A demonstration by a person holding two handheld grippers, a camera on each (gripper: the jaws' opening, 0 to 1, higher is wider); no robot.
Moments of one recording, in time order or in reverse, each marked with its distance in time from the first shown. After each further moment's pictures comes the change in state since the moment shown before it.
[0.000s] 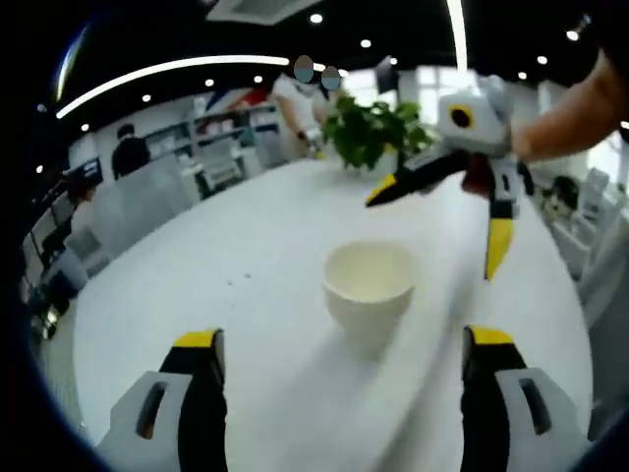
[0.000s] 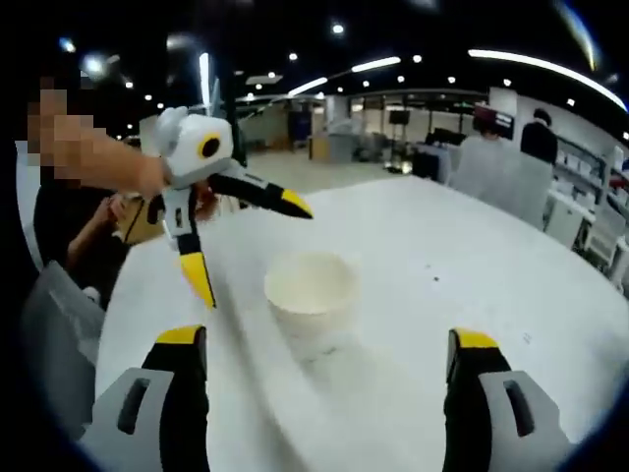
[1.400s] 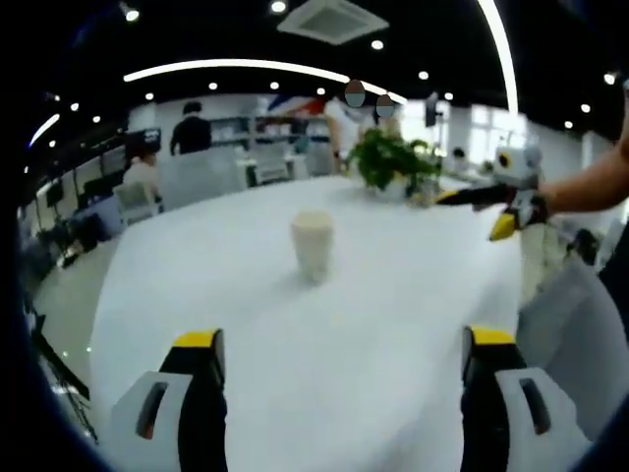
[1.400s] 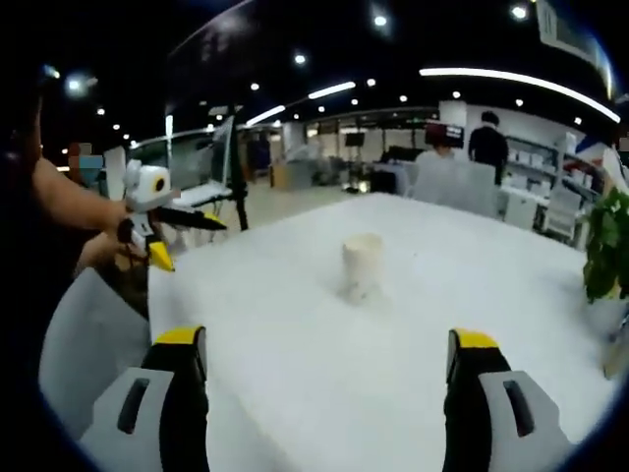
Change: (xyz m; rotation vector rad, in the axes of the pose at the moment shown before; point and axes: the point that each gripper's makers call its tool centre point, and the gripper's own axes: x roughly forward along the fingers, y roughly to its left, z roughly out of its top) left arm -0.158 -0.117 -0.067 -0.206 -0.083 0.174; right arm -0.129 0.113 -0.049 0.103 -0.104 -0.175
